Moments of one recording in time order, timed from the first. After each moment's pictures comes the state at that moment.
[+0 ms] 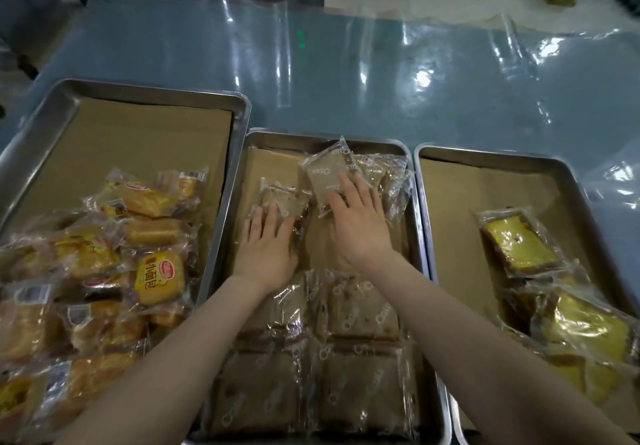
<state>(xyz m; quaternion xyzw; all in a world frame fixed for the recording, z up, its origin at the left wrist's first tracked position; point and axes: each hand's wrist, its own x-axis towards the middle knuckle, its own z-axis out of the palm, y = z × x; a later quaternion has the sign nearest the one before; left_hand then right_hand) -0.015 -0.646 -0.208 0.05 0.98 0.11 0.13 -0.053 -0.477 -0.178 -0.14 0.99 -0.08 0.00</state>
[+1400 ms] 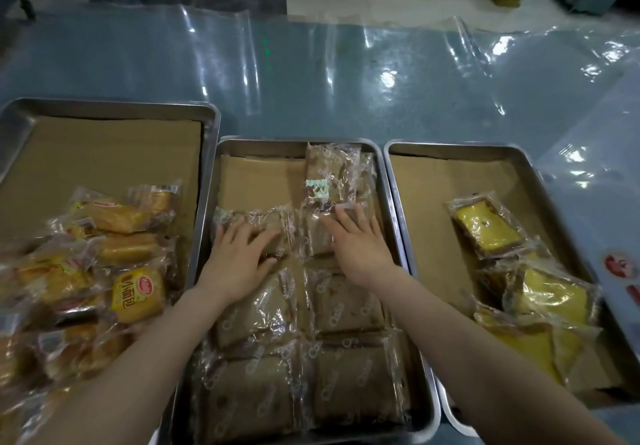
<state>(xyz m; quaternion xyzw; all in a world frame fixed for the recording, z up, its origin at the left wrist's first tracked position) -0.014 -0.672 -0.203 0.15 0.98 0.12 0.10 -0.023 -0.438 -0.188 -0.11 0.98 -0.07 0.16</state>
